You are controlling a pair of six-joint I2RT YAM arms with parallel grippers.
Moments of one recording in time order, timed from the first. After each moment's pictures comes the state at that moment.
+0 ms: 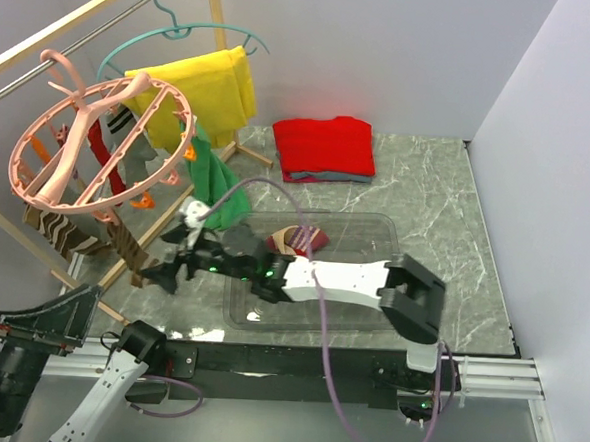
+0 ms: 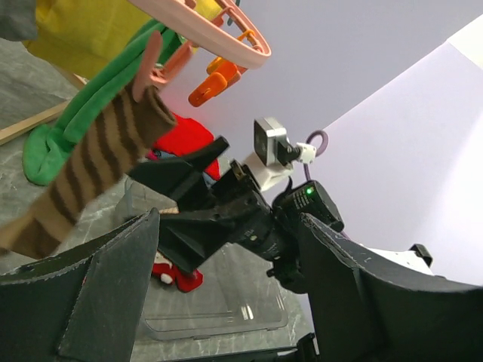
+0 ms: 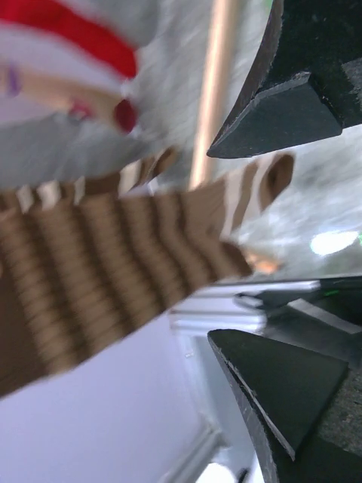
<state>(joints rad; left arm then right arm) -0.43 0.01 1.27 -1.08 -0.23 -0.84 1.24 1.83 1.28 0.60 -0.14 0.22</state>
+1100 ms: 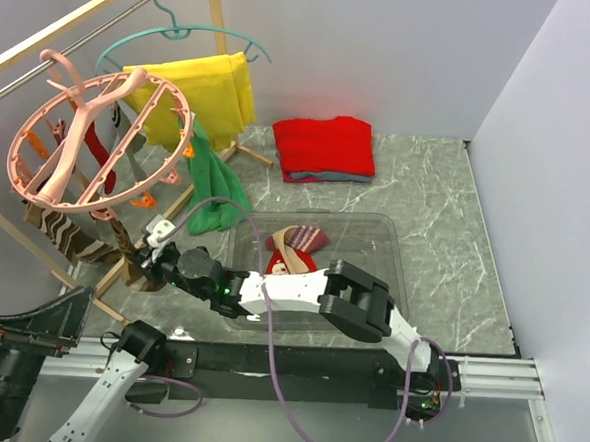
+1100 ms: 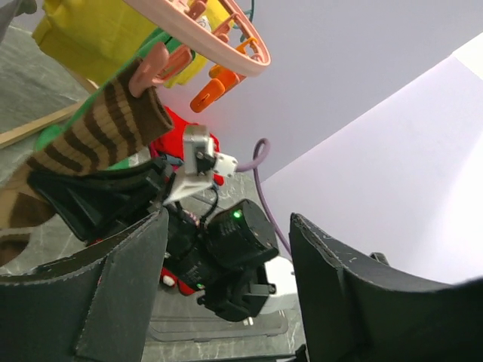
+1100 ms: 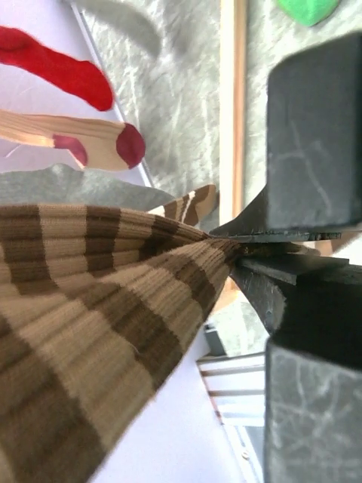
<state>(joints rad) -0.43 0.01 1.29 -1.11 -0.27 -0.85 1.35 2.22 1.63 0.67 0.20 0.13</state>
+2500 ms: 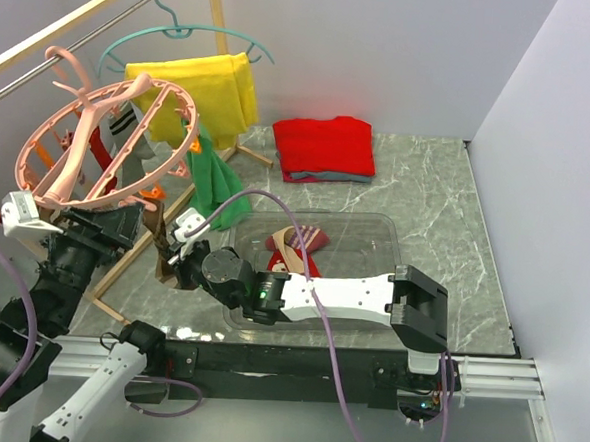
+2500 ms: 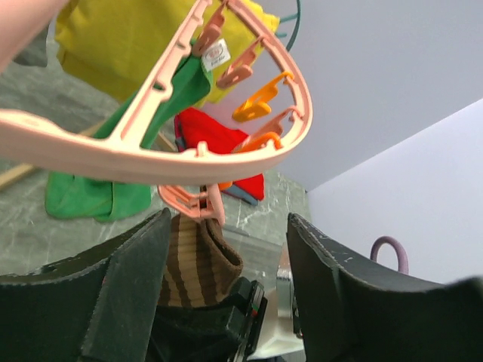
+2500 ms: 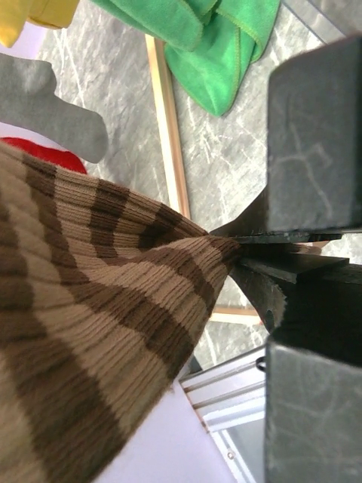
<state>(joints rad) -0.36 0.44 1.27 -0.82 -0.28 -0.78 1.40 1.84 1.40 0.41 0.41 0.16</state>
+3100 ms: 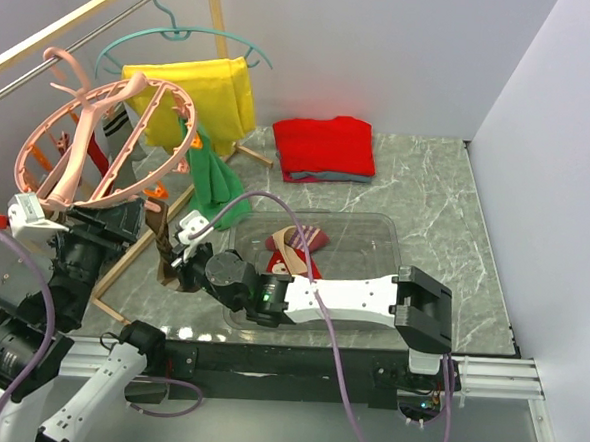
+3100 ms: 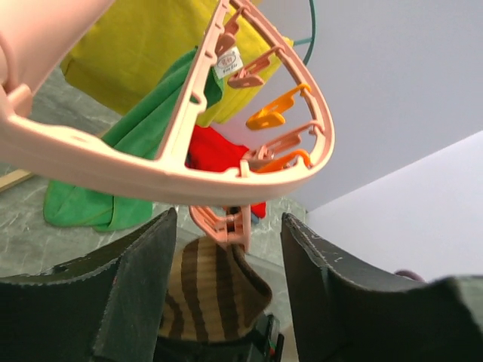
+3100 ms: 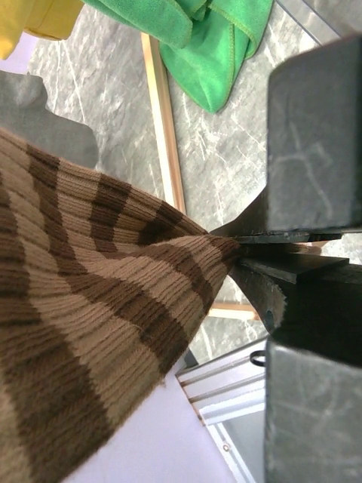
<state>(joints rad) -0.36 0.41 1.16 -0.74 -0.33 -0.83 1.40 1.82 1.37 0.42 0.41 0.17</state>
